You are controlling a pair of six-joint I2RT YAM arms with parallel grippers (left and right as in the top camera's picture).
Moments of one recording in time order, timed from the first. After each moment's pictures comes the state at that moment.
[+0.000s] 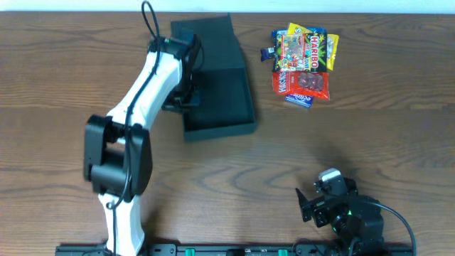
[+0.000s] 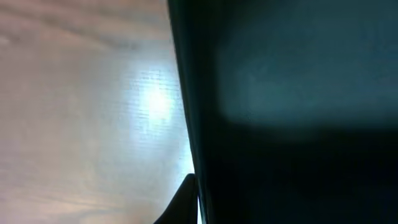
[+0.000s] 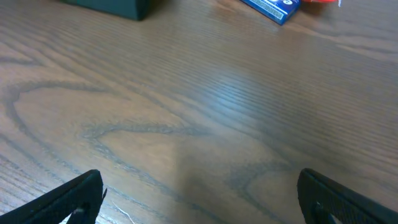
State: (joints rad) left arm -0.30 2.07 1.73 -1.26 0.00 -0.33; right arm 0.17 0.01 0.19 -0.83 -0.14 -0.17
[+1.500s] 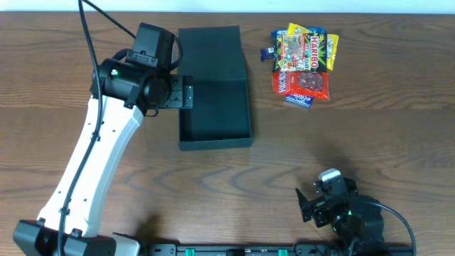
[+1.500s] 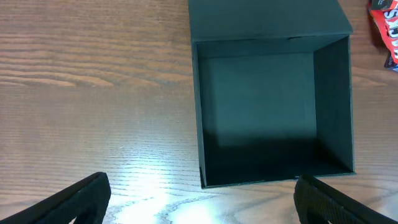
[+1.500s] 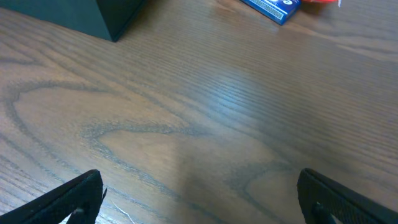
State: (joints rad) left arm -0.30 1.57 1.63 -1.21 -0.06 -0.28; right arm 0.17 0.01 0.19 -0.82 -0.14 -0.17
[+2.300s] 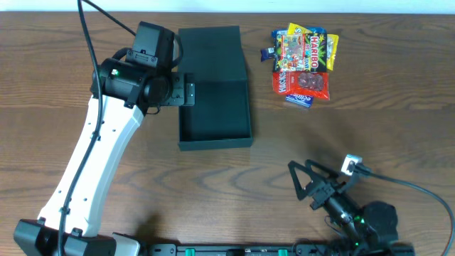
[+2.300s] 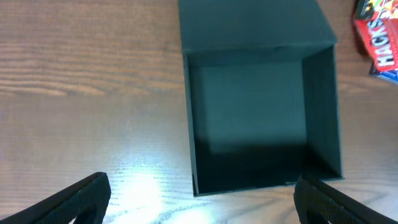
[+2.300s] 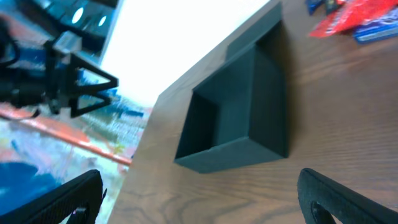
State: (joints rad) left arm -0.30 1.57 1.63 -1.15 -0.03 -0.28; right arm 0.17 0.06 0.19 -0.31 -0.45 0.90
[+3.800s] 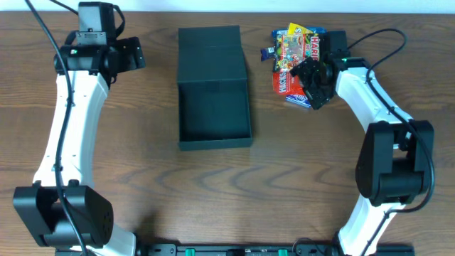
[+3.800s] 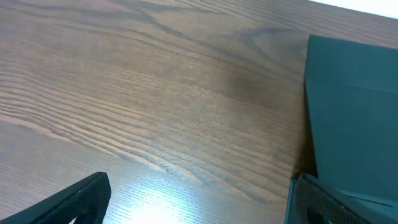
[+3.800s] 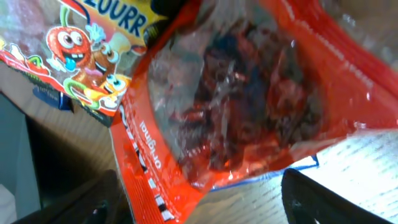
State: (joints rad) left arm 0.01 1.71 1.63 -0.85 -0.16 -0.19; right arm 0.07 2.01 1.48 -0.64 -0.14 1.07
